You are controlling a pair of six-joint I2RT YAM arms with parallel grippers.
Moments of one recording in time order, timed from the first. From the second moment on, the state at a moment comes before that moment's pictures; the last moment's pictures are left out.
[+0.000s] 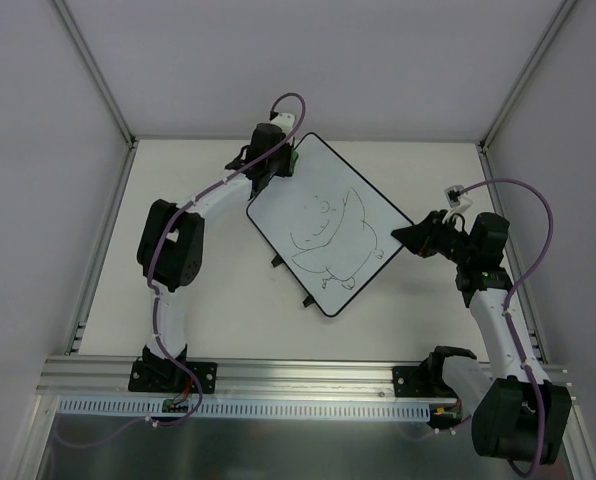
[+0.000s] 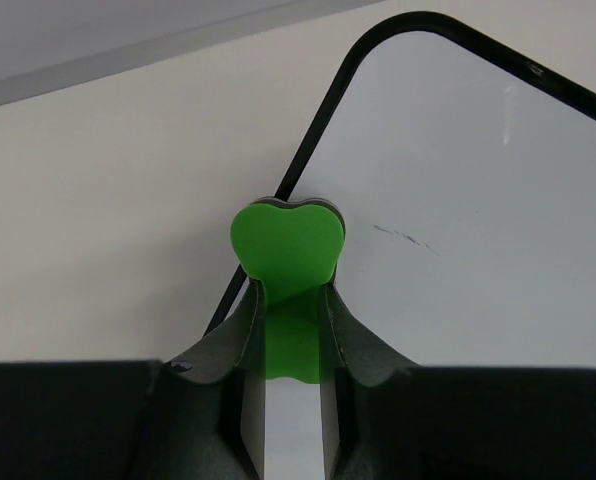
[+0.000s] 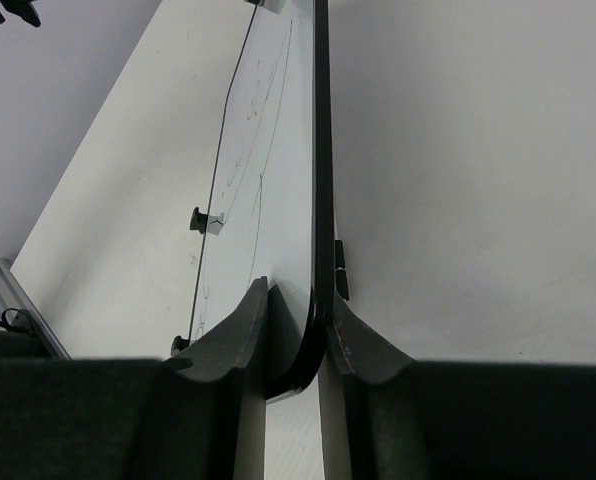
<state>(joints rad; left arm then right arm) -0.47 2.06 1.63 -0.05 -0.07 -0.12 -0.09 0.94 0.58 -0.01 -0.80 0.28</state>
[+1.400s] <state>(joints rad) -0.70 1.74 1.10 0.25 -0.17 -0.36 -0.05 0.92 0.58 -0.05 -0.77 0.19</state>
